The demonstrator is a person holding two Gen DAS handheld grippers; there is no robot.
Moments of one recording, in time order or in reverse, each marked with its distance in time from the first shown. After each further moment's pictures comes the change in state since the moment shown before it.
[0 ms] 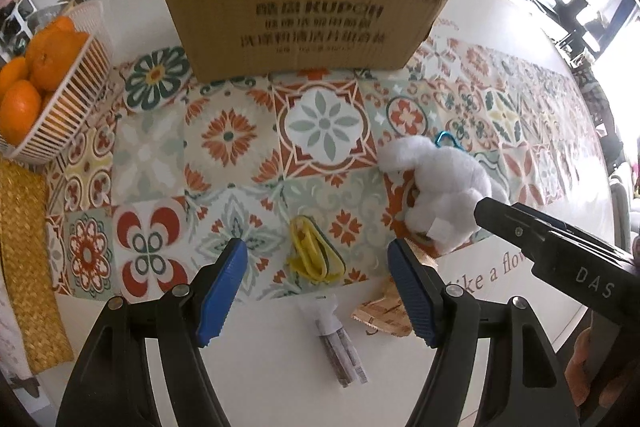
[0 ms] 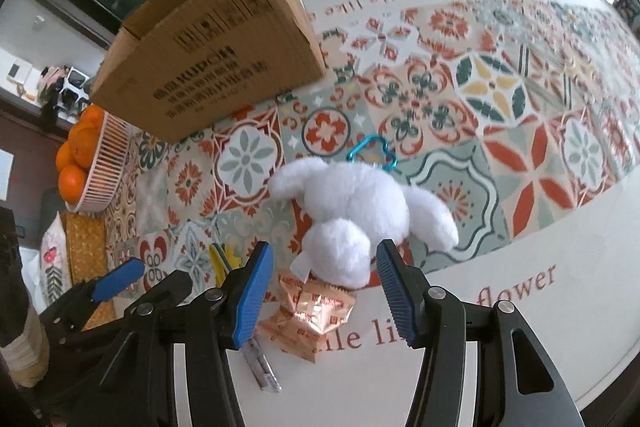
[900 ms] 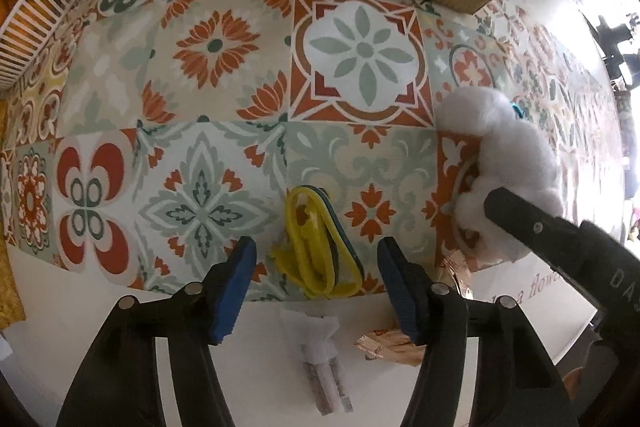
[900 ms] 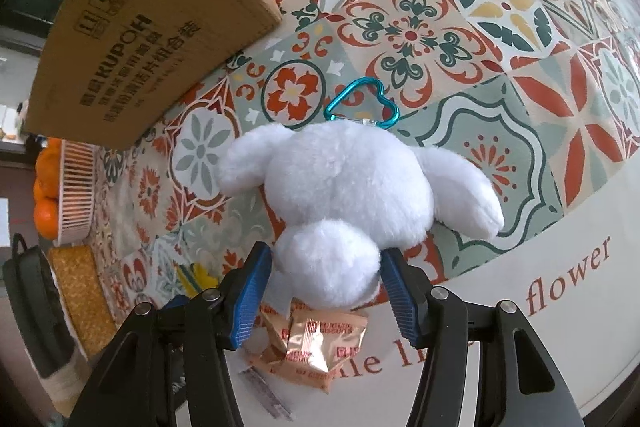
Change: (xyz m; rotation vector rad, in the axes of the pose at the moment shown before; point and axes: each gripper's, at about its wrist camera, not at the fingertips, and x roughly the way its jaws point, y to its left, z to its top) left arm 0.089 0.010 -0.001 -0.172 0.195 -0.002; right arm 0.070 -0.014 0.006 0.159 0.115 0.004
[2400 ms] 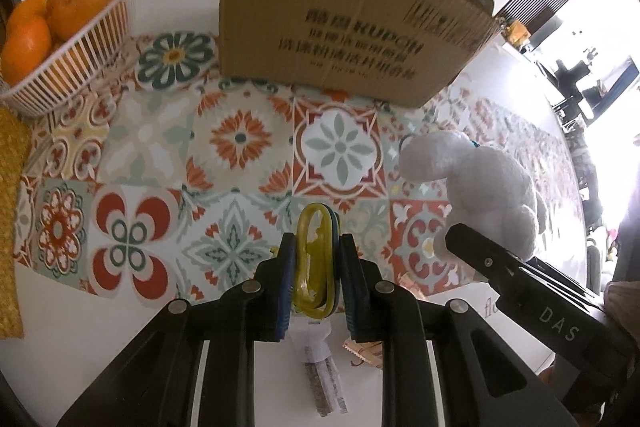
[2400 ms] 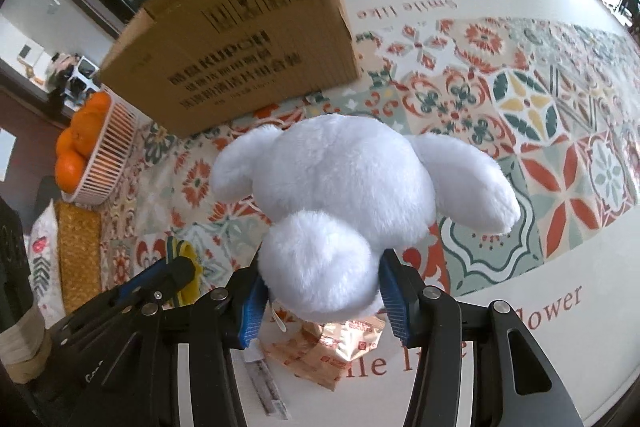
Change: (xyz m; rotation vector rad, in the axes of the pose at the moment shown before) left arm -0.093 0.034 -0.018 0.011 -0.309 -0.135; right arm -0.052 0.044 -0.022 -0.241 -0.188 -0.003
